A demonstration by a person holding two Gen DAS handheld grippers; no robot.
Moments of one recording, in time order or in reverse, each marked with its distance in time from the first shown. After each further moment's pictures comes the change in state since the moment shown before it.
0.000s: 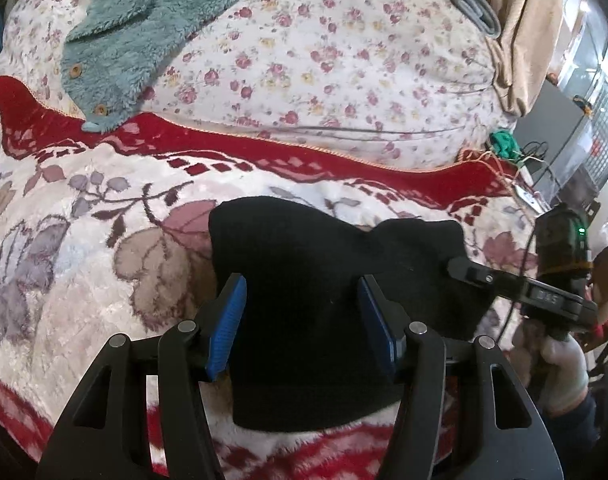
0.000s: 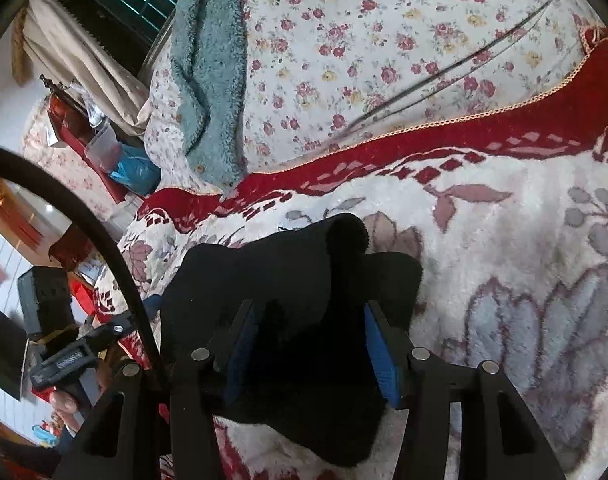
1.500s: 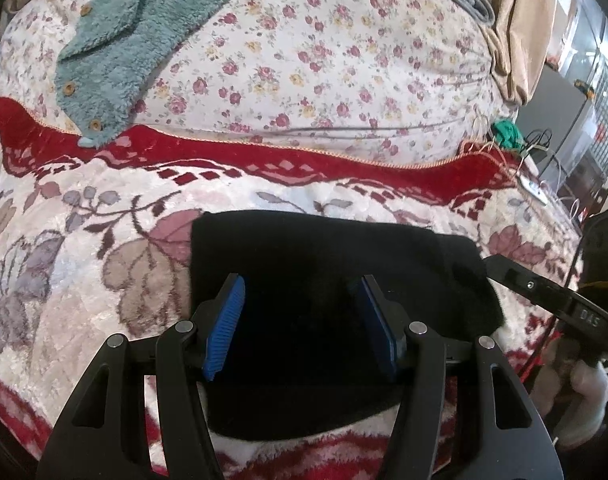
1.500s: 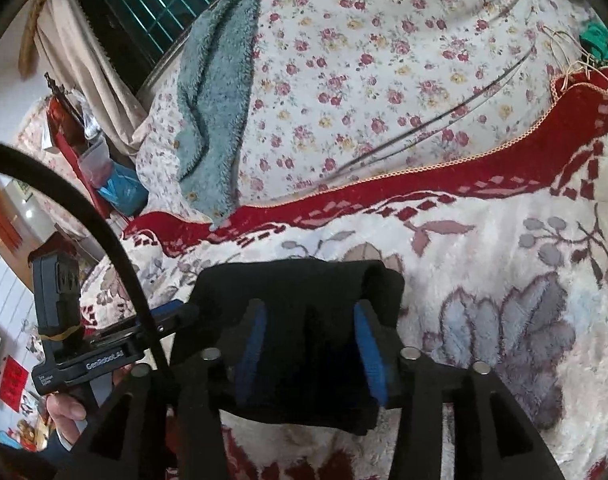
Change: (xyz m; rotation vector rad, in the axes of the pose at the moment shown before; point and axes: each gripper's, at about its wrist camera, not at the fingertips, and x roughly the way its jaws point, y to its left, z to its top) left arm -0.001 -0.023 0.001 0.035 -0.013 0.031; right arm -0.047 0.029 -0.016 -0.038 -0.161 -0.111
